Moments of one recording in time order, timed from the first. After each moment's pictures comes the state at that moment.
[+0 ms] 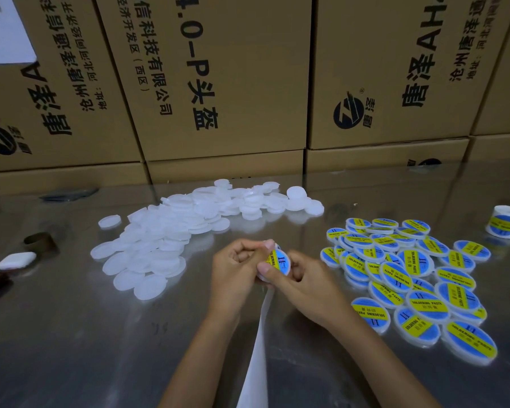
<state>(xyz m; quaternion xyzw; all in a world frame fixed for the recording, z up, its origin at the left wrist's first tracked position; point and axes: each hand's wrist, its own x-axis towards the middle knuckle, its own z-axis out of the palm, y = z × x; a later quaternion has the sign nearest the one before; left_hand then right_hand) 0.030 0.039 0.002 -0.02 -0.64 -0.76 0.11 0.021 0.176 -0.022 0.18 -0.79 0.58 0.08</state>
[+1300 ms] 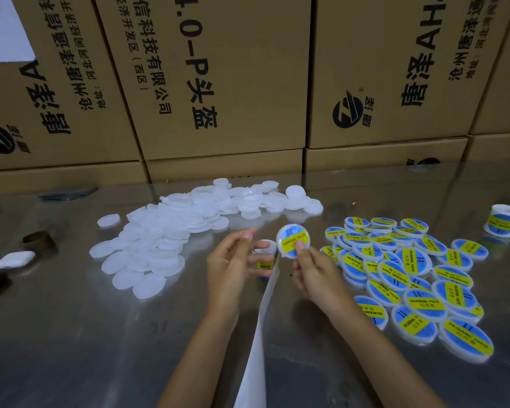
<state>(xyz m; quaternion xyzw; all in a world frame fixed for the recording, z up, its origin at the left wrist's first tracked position) 0.025 0.040 0.002 0.02 -0.61 -0.78 0.15 0.010 0.184 -0.021 0.03 -0.76 0.64 0.08</state>
